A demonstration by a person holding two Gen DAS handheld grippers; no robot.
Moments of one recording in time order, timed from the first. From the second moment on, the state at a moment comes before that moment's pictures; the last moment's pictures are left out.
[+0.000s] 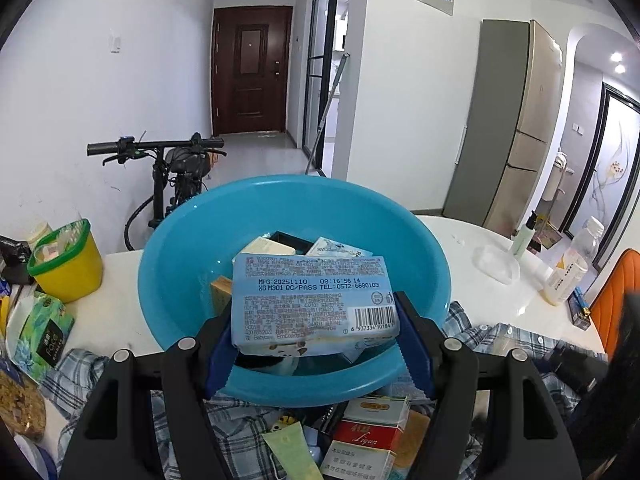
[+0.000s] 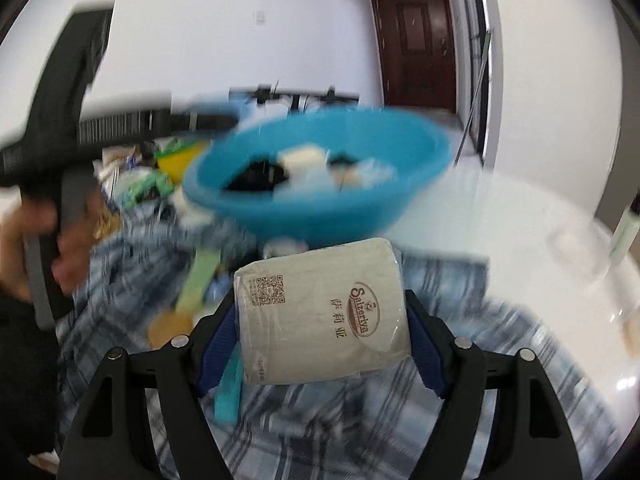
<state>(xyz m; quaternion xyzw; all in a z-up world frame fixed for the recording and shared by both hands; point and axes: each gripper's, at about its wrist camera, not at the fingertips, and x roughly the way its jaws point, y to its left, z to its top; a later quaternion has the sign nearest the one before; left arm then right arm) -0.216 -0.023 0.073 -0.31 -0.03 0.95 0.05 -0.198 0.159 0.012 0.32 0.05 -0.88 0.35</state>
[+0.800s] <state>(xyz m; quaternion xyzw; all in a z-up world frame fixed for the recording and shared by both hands) -0.223 -0.058 0.082 -0.30 -0.04 0.95 0.01 -0.289 0.068 0.091 0.28 0.04 -0.88 0.39</state>
